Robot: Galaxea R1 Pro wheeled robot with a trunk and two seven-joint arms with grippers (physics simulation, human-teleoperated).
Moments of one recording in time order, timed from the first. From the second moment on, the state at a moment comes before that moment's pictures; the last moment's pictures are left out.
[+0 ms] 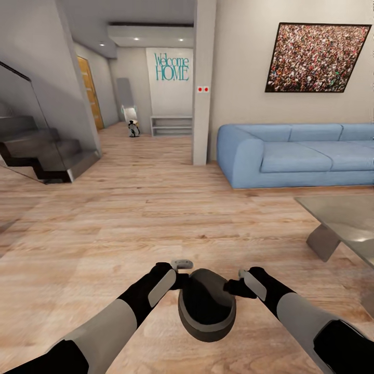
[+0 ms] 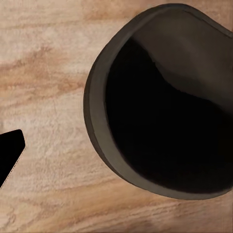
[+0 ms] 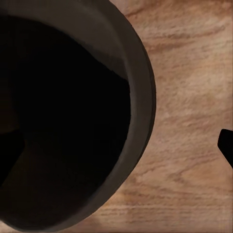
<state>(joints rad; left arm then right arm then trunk) -0.80 -0.17 -0.60 -0.61 0.79 0.65 0.40 -0.87 -0.07 0.65 -0.32 -0.93 0.59 -0.17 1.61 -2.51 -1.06</state>
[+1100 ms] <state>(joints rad) -0.80 -0.17 -0.61 -0.61 0.81 0.62 0.40 -0.87 -0.07 0.67 -0.32 -0.93 0.57 -0.17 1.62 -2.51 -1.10</state>
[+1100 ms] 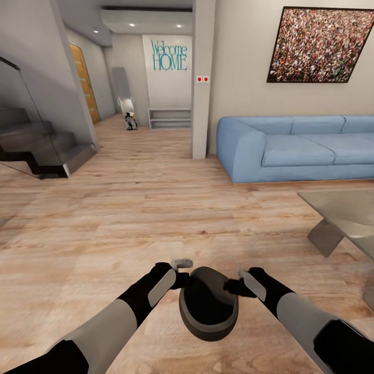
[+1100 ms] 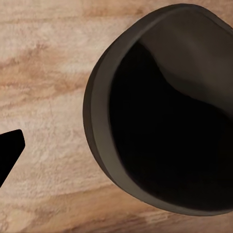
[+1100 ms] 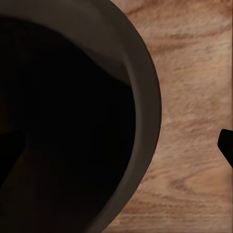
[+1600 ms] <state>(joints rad) -0.80 -0.17 -0.61 -0.61 0.80 0.60 0.40 -0.87 -0.07 0.73 -0.32 -0.93 0.51 -0.17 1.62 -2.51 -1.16</state>
